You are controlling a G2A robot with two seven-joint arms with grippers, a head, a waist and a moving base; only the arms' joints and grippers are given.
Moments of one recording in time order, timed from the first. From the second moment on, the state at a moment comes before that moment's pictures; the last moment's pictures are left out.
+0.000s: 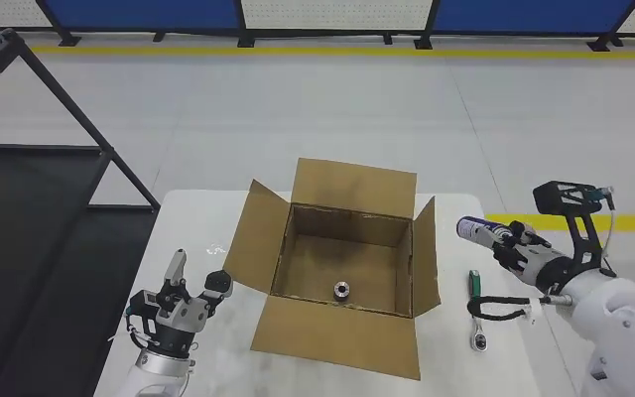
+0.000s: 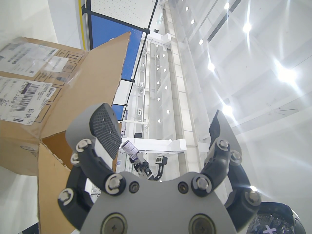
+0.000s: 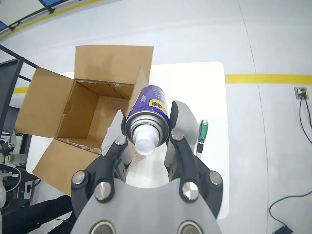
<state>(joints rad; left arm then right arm) 1.59 -1.38 -1.64 -2.08 -0.56 0.00 -0.24 -0.99 -1.32 1.73 -2.28 -1.13 0.20 1.51</state>
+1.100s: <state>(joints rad) 1.59 -1.38 -1.64 -2.08 -0.56 0.00 -0.24 -0.84 -1.27 1.55 -1.56 -1.23 0.21 1.53</state>
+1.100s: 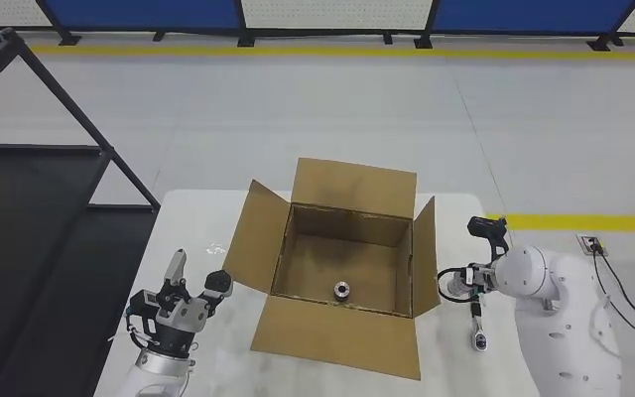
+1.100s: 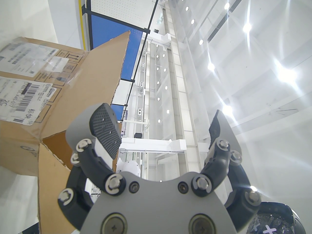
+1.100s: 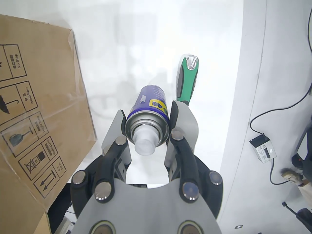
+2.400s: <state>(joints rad) 1.59 -1.38 -1.64 -2.08 -0.56 0.00 -0.24 -0.94 -1.23 1.73 -1.83 -1.04 0.29 1.34</state>
